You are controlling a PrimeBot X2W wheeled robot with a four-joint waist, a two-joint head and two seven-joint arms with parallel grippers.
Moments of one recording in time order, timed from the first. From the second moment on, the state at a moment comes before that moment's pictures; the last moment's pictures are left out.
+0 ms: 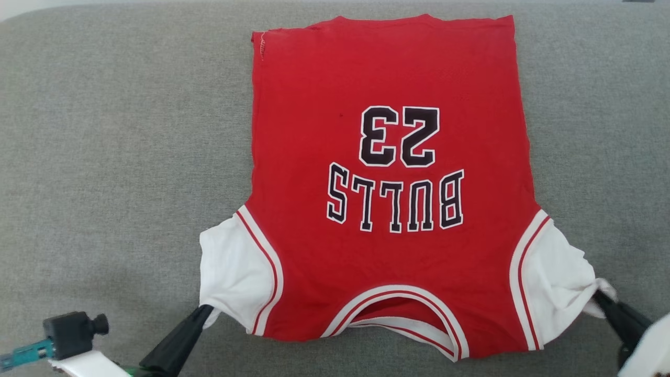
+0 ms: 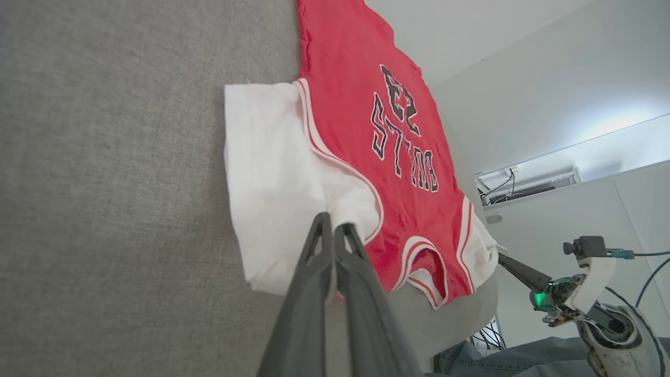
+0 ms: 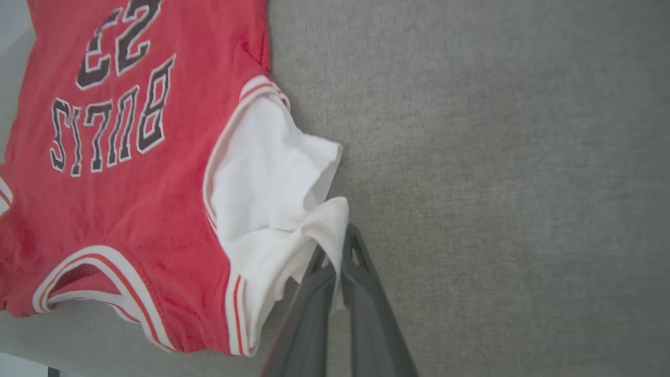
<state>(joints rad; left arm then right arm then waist) -0.03 0.87 -0.70 -0.15 -1.49 -0.13 -0.26 0.16 -0.21 -0.28 -0.30 0.65 0.13 0.73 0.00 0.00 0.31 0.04</state>
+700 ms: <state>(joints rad) -0.11 0.80 -0.80 -0.02 -1.49 -0.13 -0.26 0.06 -0.26 -0.15 -0.07 0.61 0.13 0.60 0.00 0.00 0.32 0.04</state>
